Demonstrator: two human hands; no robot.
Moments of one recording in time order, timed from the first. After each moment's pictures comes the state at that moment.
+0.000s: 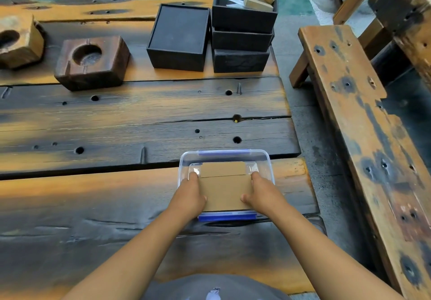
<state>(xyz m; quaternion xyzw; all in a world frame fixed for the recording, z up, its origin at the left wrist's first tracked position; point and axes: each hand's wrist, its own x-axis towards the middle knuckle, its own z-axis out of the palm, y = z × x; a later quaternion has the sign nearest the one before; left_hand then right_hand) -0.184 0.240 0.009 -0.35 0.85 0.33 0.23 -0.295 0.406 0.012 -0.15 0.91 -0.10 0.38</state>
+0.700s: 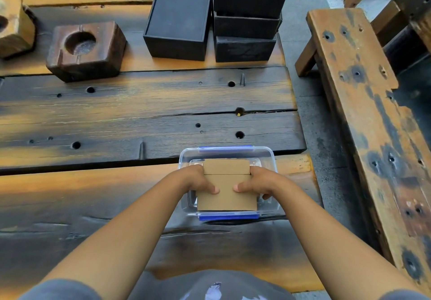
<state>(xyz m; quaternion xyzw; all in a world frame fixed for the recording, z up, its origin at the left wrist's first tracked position) -0.236 0.205 0.007 -0.34 0.73 0.41 0.43 -0.338 0.386 -0.001 -0.09 0.81 -0.14 0.56</state>
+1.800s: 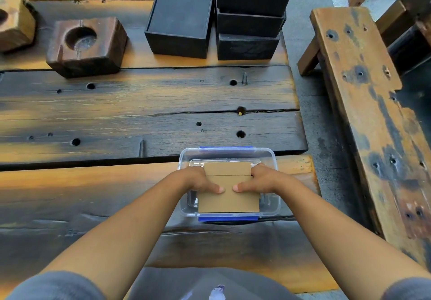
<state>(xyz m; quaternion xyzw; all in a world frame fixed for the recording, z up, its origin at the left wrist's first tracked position) -0.237 0.208 0.001 -0.33 0.73 0.39 0.45 -0.350 0.390 -0.016 -0.19 0.82 -0.11 0.53</state>
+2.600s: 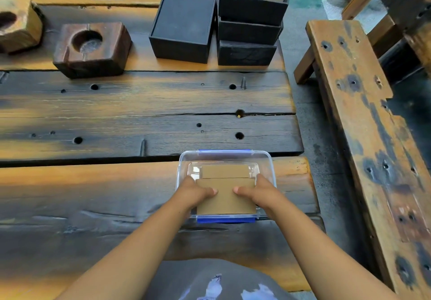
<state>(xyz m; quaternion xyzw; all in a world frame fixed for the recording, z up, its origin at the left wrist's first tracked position) -0.185 0.242 -0.003 -0.52 0.56 0.62 0.19 -0.297 0.411 -0.017 0.05 0.79 -0.36 0.49</state>
